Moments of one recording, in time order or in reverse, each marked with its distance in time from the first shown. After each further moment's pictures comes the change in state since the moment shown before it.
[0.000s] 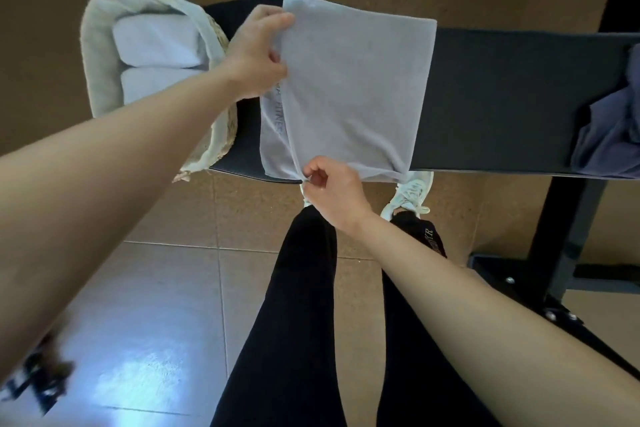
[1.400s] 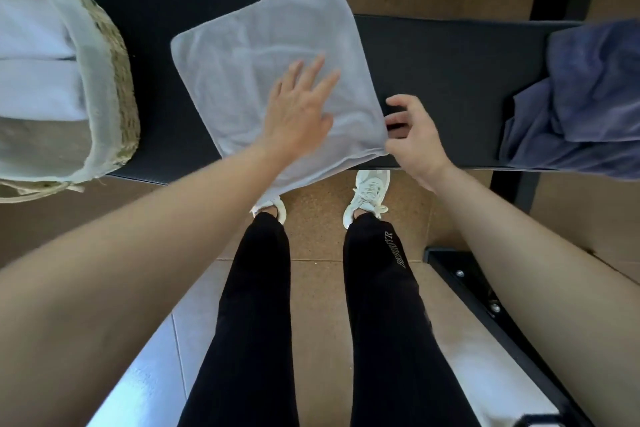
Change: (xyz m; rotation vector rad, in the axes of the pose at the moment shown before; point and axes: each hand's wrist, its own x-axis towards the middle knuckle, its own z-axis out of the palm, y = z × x) left_hand 0.003 0.105 0.196 0.428 -0.006 0.149; right_hand 0.034 0.124 -0.220 0.091 0.208 0.119
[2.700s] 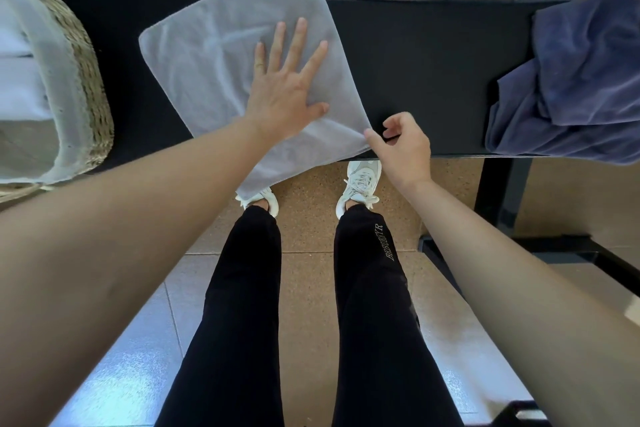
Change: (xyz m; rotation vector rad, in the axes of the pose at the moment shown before) left_hand 0.029 0.005 0.017 0.210 -0.026 0.048; right_hand -0.013 0.038 0.003 -0.192 0.229 0.036
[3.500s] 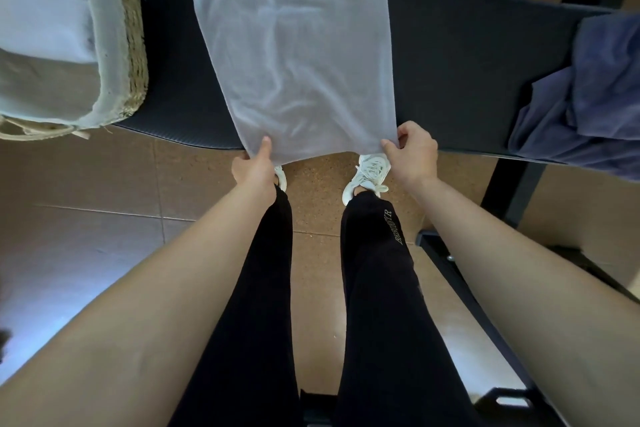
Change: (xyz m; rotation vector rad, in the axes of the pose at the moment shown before) left_hand -0.146 -0.006 0.057 -1.621 0.253 -1.614; right_hand -0.019 -0.006 0.022 -0.230 -0.084 0.060
